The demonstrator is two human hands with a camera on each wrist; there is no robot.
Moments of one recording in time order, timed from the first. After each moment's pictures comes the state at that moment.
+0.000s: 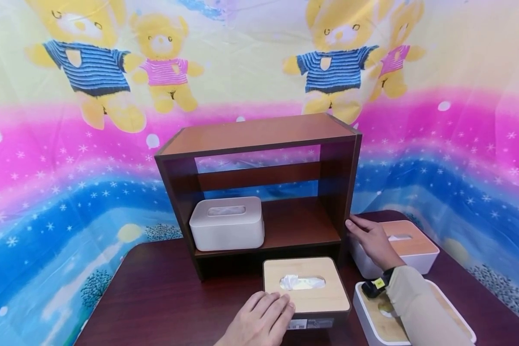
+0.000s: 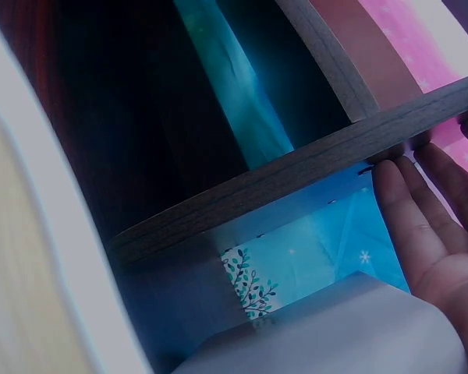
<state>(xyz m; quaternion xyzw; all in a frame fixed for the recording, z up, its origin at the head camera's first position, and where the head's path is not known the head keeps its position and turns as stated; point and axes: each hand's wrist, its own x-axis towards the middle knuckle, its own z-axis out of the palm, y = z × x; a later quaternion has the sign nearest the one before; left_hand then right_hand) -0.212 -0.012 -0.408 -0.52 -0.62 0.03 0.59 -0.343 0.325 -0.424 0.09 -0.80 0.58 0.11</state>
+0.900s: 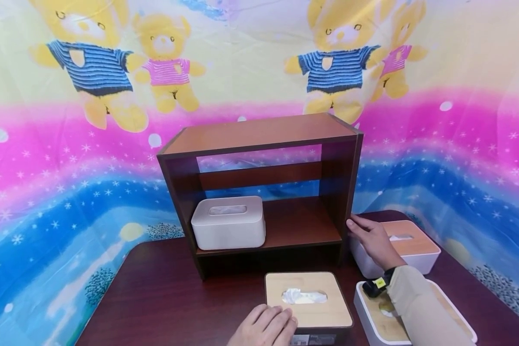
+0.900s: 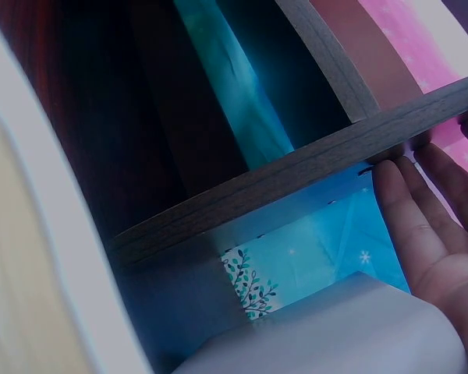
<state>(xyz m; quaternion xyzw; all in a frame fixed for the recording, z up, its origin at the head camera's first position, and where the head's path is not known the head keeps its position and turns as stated) -0.207 -0.014 -0.450 -0.52 -0.65 0.02 0.56 -0.337 0.324 -0.418 0.11 -0.80 0.58 0.11</state>
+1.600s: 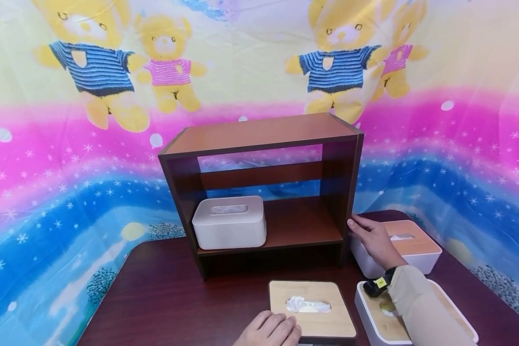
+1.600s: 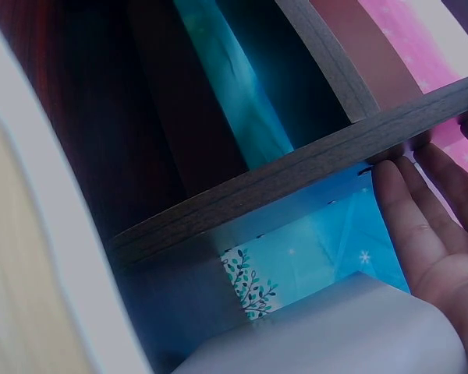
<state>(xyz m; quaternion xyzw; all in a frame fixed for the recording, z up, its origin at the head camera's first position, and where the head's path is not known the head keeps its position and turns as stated) -0.213 -0.010 -0.455 -0.53 -0.57 0.08 0.62 -0.338 0.324 -0.419 0.10 -0.81 0.57 0.11</state>
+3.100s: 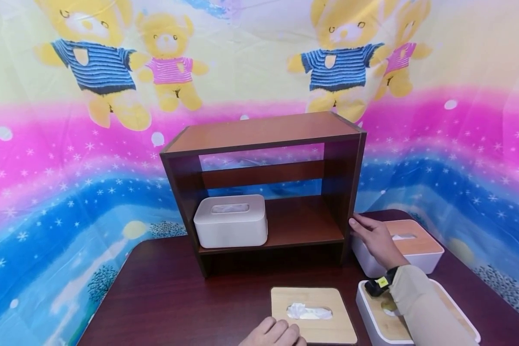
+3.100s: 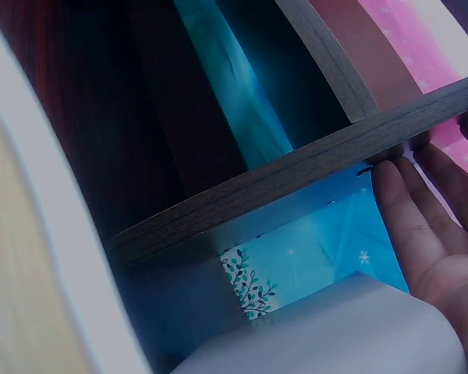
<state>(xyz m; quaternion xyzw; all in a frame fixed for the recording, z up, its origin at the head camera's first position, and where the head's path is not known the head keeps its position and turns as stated) -0.205 -0.002 -0.466 -0.55 -0.60 0.10 0.57 -0.338 0.325 -0.419 0.11 -0.81 0.57 0.10</state>
